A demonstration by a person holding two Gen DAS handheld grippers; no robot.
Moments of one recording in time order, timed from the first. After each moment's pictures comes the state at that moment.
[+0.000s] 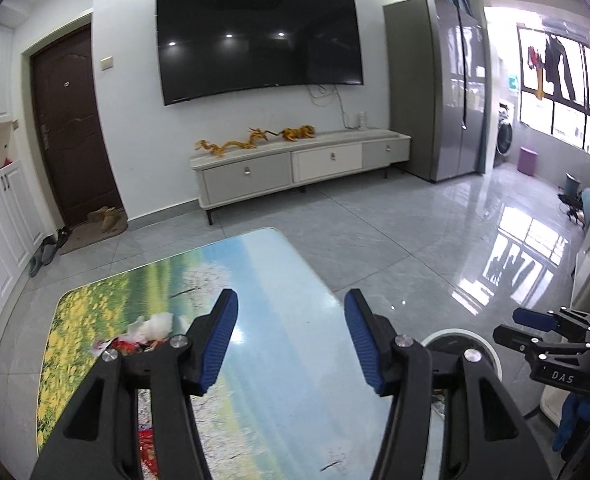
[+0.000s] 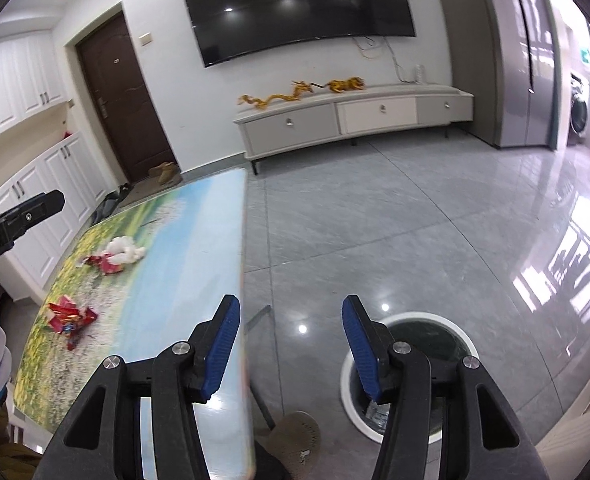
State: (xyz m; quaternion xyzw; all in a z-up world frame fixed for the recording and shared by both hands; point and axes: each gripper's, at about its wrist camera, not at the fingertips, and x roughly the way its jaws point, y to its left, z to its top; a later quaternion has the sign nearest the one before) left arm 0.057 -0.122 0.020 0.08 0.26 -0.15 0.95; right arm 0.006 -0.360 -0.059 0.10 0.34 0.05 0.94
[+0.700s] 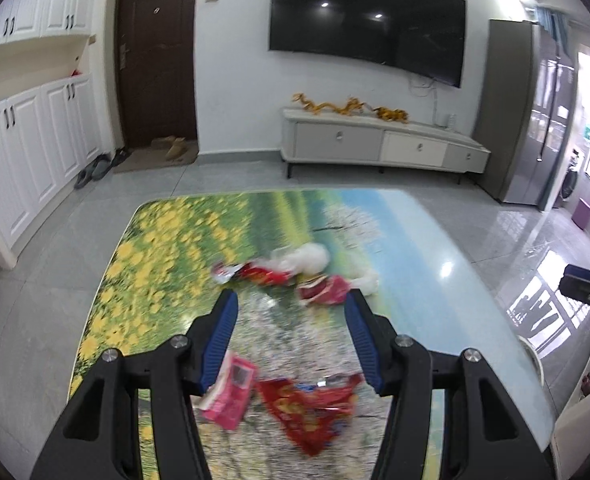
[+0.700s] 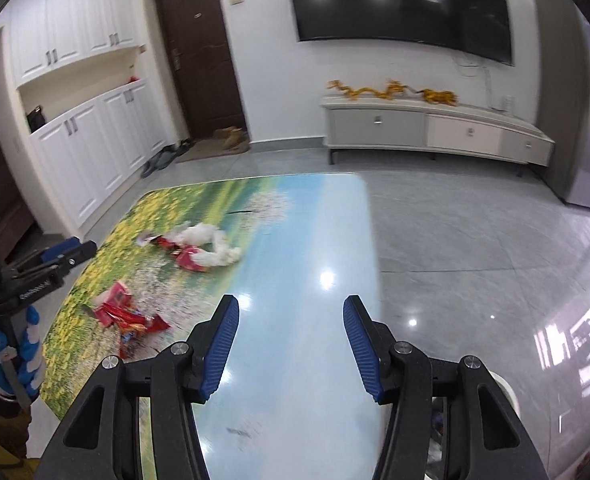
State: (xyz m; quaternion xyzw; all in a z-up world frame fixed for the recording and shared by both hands) left arm 0.093 0.084 -0.037 -0.02 0.33 -0.03 0.94; right arm 0.084 -0.215 -0.034 0.01 0.36 0.17 0.92
